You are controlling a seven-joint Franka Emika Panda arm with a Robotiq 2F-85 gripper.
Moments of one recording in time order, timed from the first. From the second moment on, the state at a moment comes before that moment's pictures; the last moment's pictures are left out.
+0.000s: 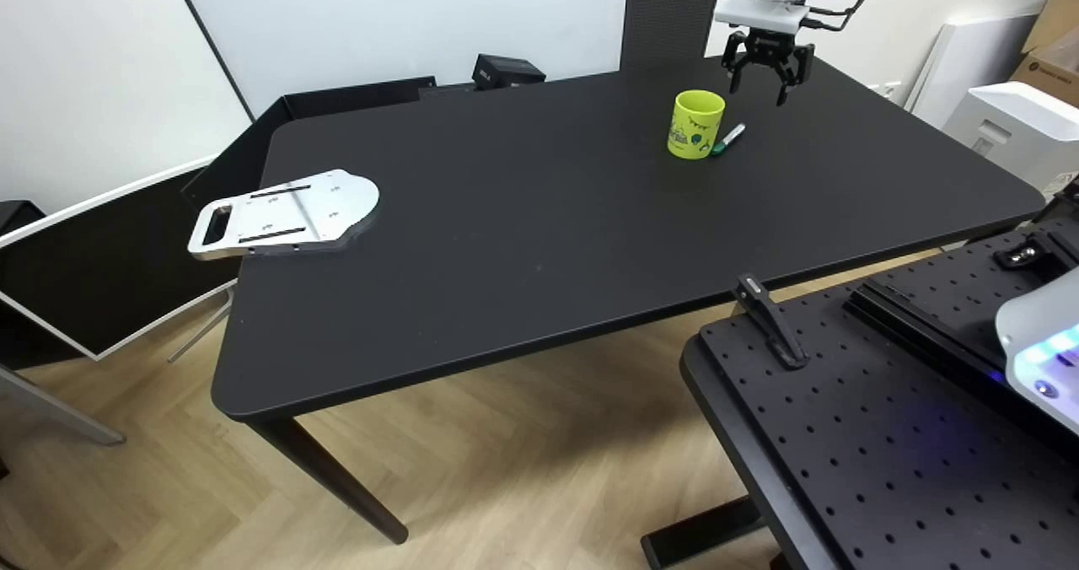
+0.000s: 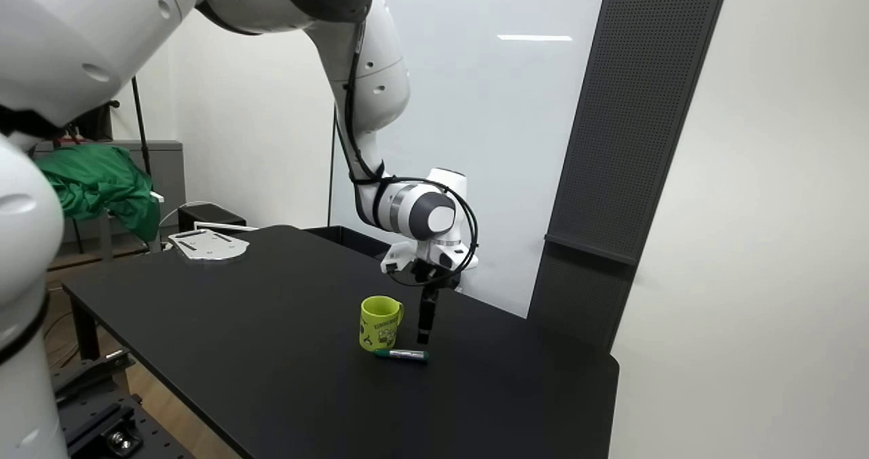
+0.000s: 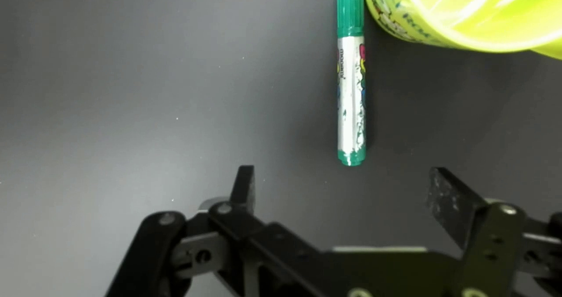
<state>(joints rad) 0.04 0.68 -0.16 -1.95 0.12 2.55 0.94</state>
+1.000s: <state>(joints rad) 0.08 0.78 -0.16 -1.94 0.13 2.70 0.94</state>
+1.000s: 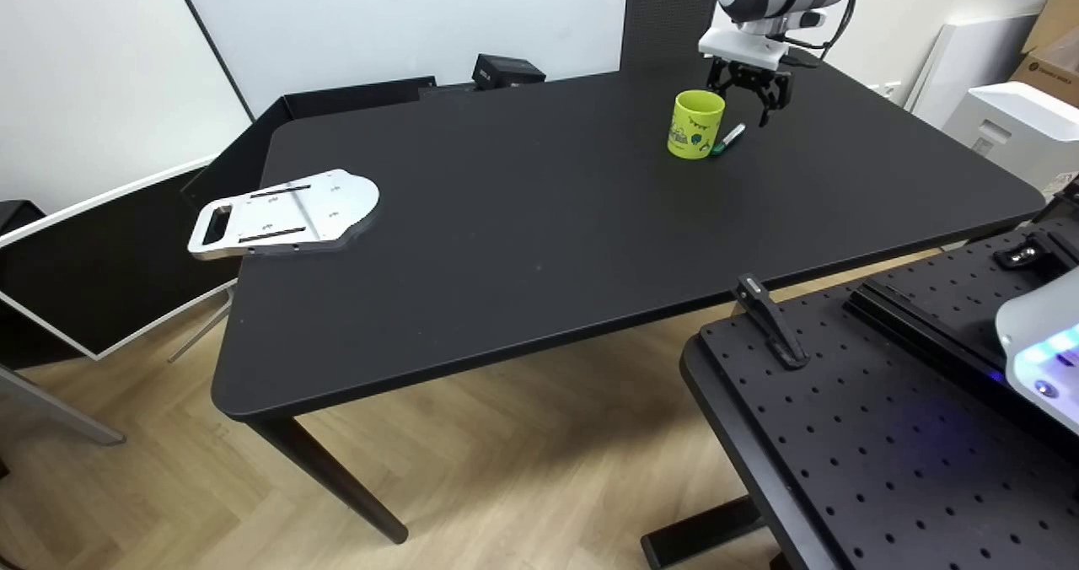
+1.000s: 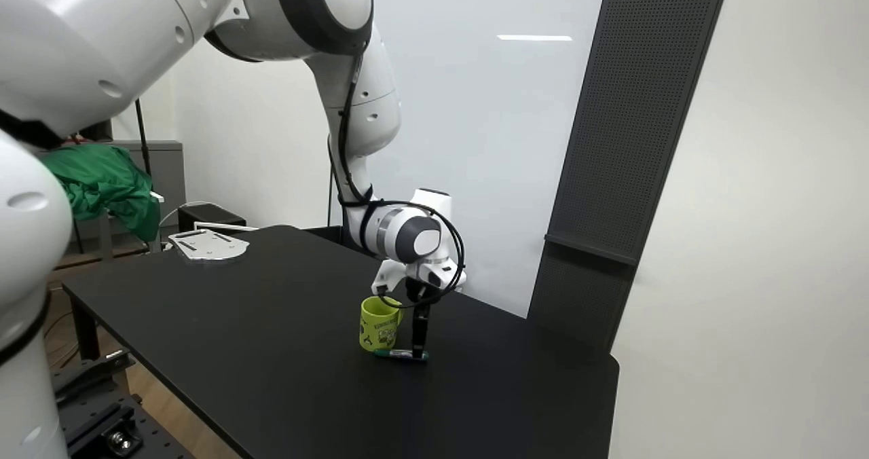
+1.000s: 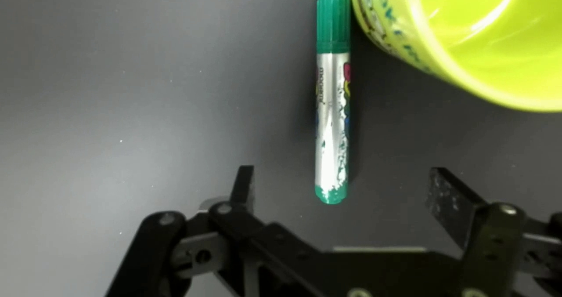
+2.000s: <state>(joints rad) 0.09 0.79 -0.17 -1.93 0.16 2.69 0.94</state>
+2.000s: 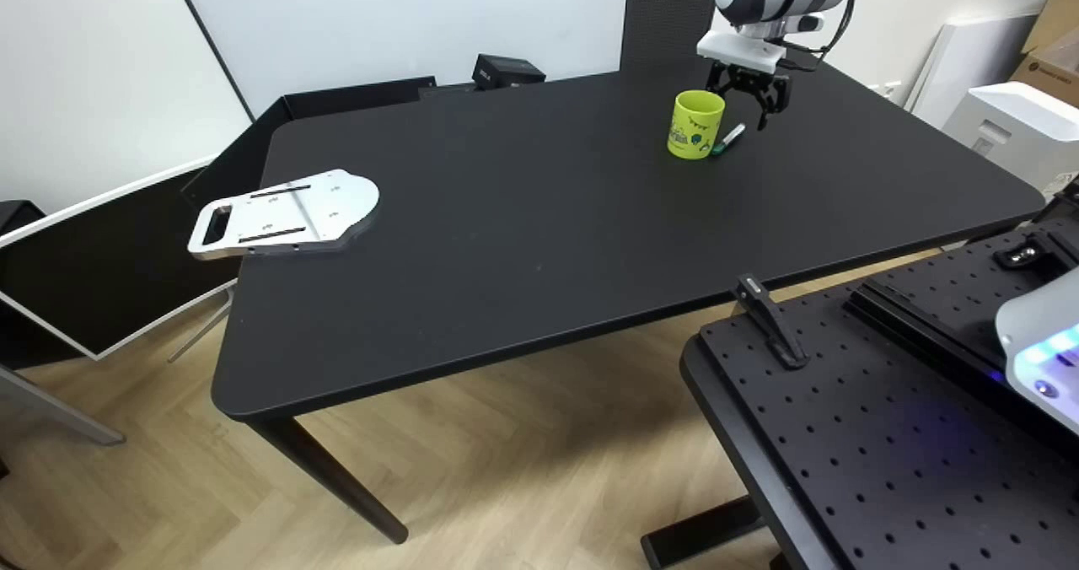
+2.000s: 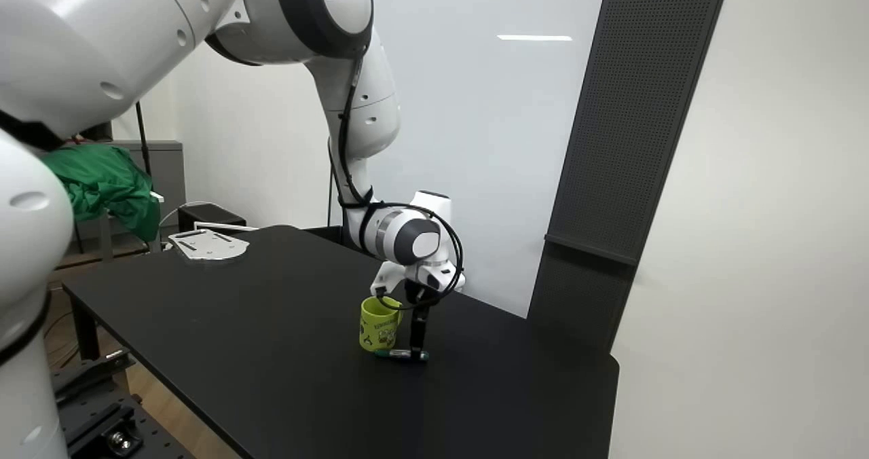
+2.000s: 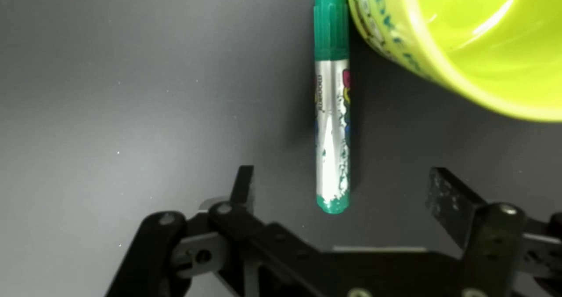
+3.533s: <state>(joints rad) 0.08 0.82 -0.17 -1.93 0.17 2.70 0.92</state>
